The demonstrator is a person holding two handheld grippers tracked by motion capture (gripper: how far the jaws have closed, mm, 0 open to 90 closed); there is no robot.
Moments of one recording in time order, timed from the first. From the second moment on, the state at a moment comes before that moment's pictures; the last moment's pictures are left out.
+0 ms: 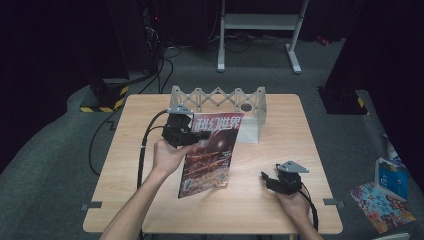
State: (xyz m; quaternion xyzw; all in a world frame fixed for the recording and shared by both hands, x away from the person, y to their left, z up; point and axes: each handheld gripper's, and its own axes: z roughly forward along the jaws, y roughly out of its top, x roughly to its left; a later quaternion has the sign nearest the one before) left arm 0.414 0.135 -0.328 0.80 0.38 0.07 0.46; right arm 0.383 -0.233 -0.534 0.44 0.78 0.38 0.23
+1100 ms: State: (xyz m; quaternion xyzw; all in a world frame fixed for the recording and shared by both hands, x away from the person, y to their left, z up) left arm 0.428 0.168 -0.317 0.78 0.42 0.15 0.44; right arm 0.383 -0.233 -0.534 0.44 0.78 0.38 0.23
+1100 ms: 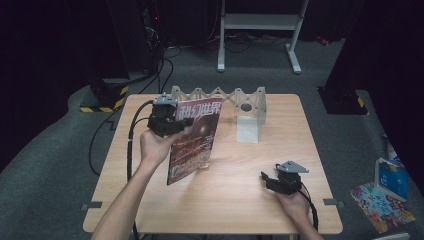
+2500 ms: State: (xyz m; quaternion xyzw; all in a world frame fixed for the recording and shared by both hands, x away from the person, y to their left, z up) left arm 0.448 0.205 -0.310 0.73 0.47 0.23 0.43; right arm 0.382 -0.233 -0.534 0.44 0.78 0.38 0.23
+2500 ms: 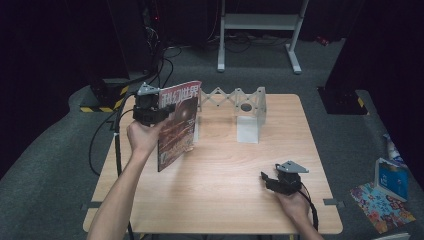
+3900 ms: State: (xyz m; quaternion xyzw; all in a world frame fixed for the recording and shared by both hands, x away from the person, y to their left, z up) left arm 0.501 0.202 -0.332 0.70 0.49 0.25 0.46; right arm 0.383 -0.231 -0.534 0.44 0.78 0.38 0.22
